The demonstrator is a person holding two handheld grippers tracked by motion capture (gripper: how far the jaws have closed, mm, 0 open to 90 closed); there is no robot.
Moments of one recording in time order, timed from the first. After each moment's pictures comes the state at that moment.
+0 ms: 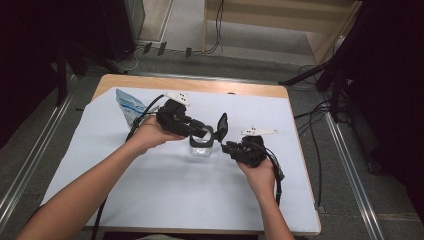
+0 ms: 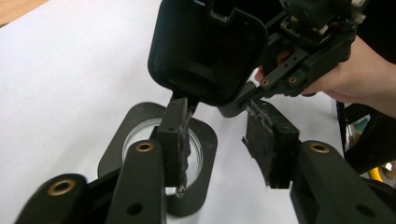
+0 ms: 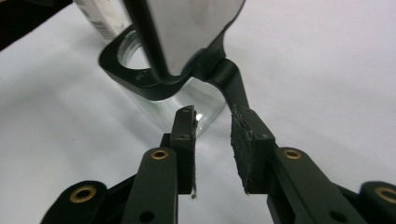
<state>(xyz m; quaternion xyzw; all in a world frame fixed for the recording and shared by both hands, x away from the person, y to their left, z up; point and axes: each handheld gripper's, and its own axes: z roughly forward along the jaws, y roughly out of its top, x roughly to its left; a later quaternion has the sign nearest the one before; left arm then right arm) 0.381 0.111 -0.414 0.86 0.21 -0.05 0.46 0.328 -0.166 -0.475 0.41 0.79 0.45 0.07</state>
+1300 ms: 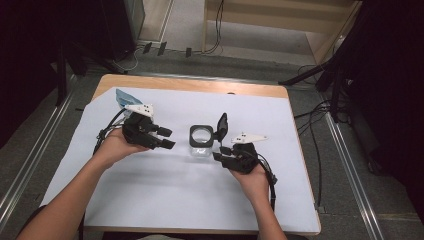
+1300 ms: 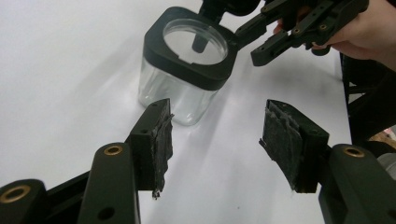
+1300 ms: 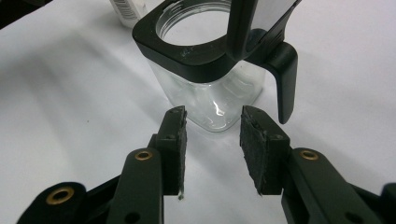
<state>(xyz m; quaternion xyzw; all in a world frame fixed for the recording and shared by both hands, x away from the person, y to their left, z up) 0.360 0.195 -0.448 0.85 0.24 -0.05 0.46 0.314 -0.146 -0.483 0.38 0.81 0.44 0.07</state>
